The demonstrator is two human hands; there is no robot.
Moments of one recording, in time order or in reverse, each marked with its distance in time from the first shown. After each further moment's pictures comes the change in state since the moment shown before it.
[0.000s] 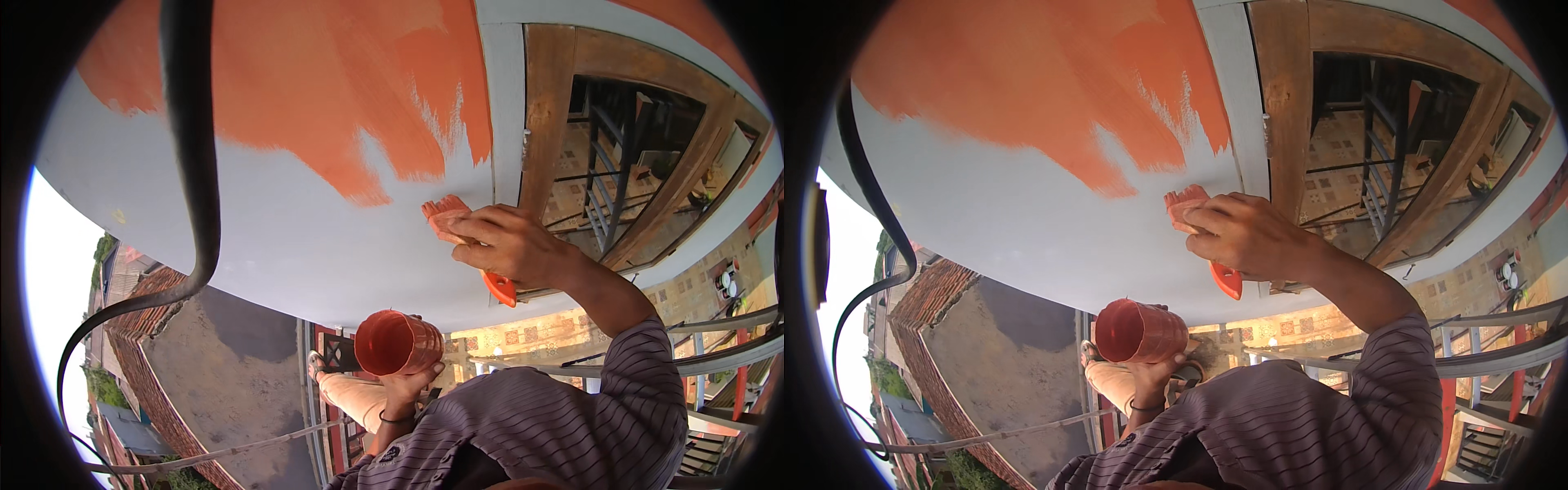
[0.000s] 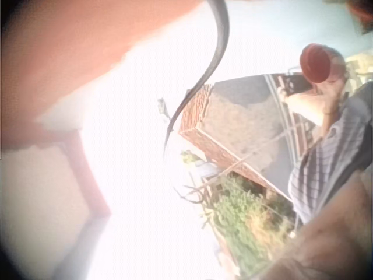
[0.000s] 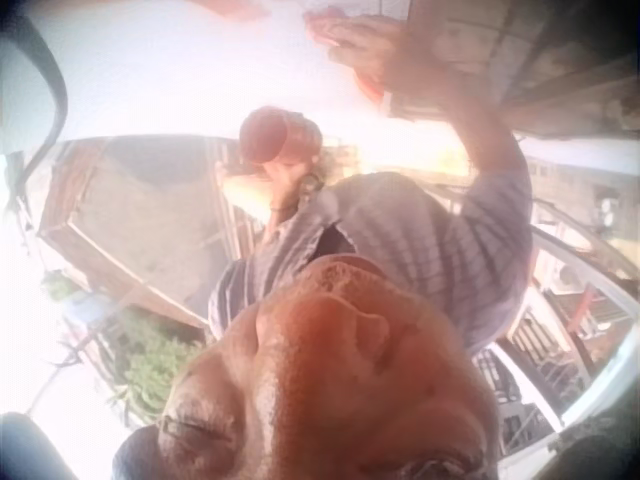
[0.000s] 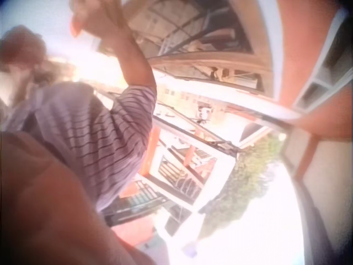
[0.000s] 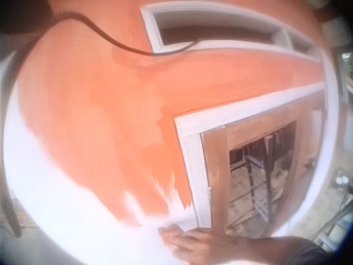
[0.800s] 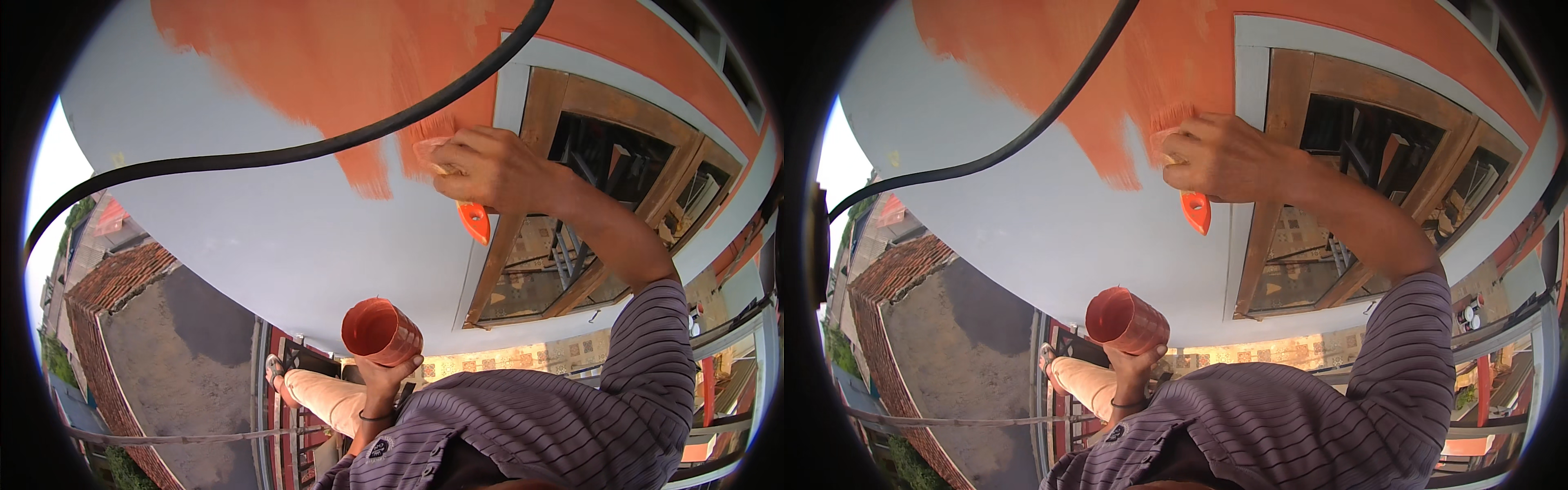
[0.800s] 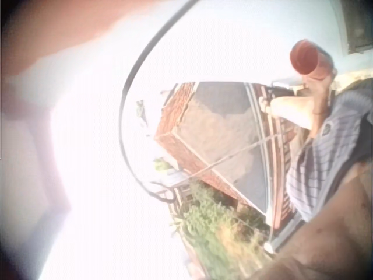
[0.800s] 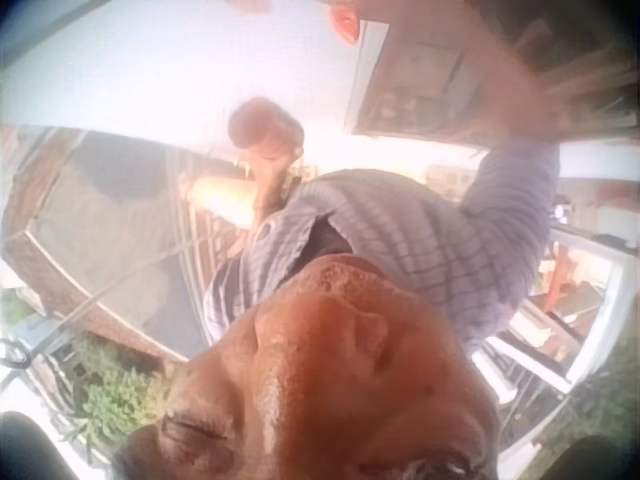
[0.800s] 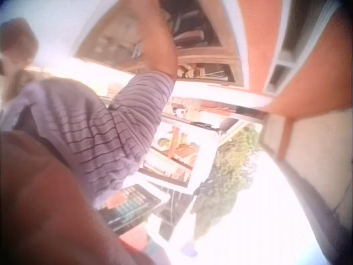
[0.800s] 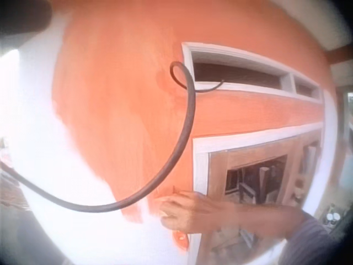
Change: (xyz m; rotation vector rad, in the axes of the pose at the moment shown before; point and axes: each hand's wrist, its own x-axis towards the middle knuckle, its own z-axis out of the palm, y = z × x) left_hand -0.015 -0.017 -0.001 -0.116 0.170 0.101; right_hand 0.106 0.031 -0.064 -0.280 0.077 -0.457
